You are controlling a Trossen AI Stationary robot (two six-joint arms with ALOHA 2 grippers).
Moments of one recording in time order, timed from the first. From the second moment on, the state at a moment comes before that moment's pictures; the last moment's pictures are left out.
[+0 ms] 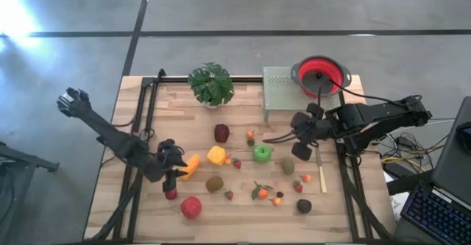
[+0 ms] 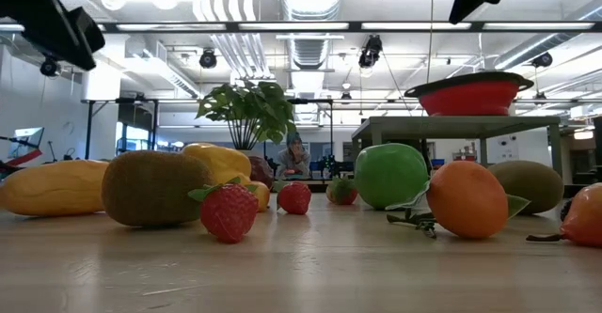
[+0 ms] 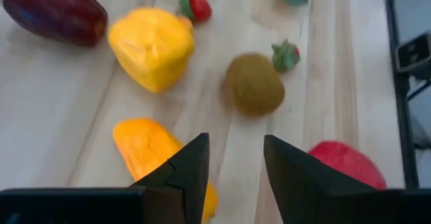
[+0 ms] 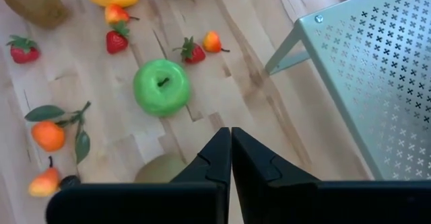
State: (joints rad) left arm -0.64 0.97 0.72 -0.63 -0.37 -0.79; right arm 0.23 1.23 1.30 -1.19 0.37 0.57
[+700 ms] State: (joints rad) left arm -0.63 1.06 0.72 -0.64 -0.31 -0.83; right arm 0.23 1.23 1.29 -1.14 0.37 0.57
